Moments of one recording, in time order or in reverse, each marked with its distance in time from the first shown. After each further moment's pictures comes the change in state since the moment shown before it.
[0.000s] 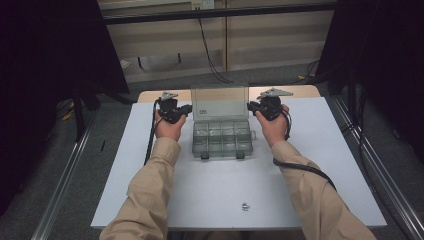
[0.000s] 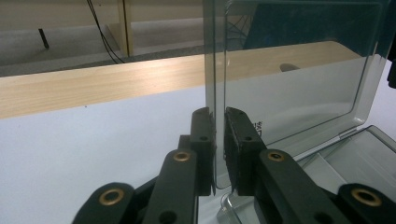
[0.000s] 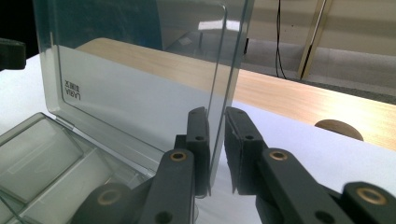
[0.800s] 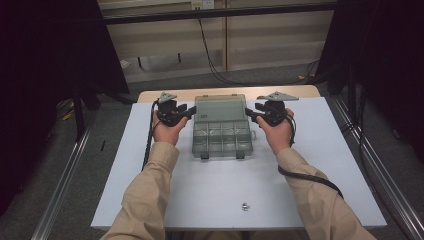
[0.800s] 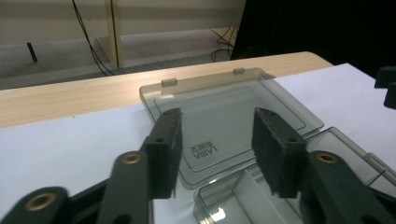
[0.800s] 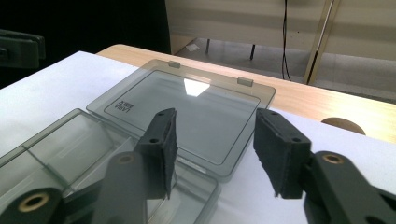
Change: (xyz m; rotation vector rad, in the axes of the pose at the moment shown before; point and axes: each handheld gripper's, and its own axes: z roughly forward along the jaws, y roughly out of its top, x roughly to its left) left arm -0.013 0.002 -0.023 -0.053 -0.045 0.008; right arm 0.013 -0.003 -0.029 -0.030 0.023 0.008
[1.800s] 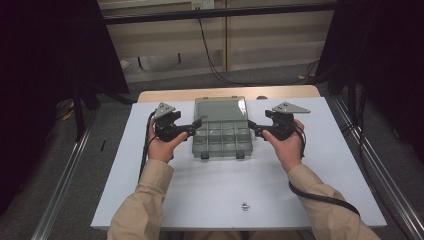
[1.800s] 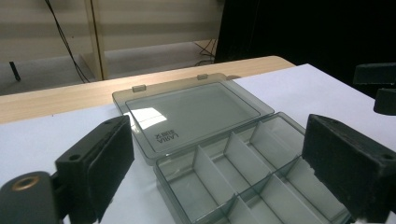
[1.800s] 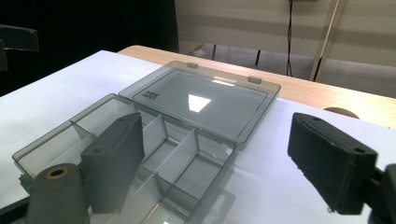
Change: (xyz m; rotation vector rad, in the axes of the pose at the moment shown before) left arm -0.029 -0.019 -0.041 -0.054 -0.061 0.053; right arm 0.016 -0.015 -0.045 -0.034 0.026 -0.013
